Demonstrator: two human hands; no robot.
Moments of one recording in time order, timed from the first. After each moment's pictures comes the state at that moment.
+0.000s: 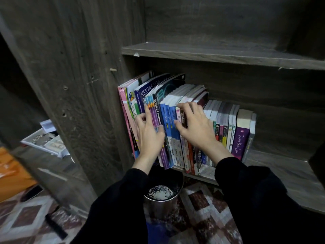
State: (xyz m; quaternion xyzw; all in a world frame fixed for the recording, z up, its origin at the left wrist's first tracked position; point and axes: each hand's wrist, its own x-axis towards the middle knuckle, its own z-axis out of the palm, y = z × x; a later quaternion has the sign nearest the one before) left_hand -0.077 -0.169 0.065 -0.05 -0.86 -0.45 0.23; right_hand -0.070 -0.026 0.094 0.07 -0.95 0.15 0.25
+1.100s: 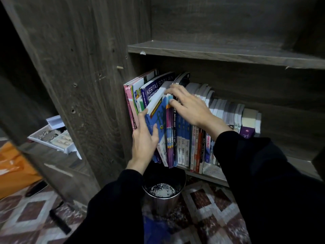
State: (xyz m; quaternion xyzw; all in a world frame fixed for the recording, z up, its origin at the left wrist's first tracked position) left_hand -0.060 -0.199 0.059 -0.08 -0.84 -0.47 0.28; right_hand -0.088 -0.043 0.142 0.20 -0.94 0.18 0.18
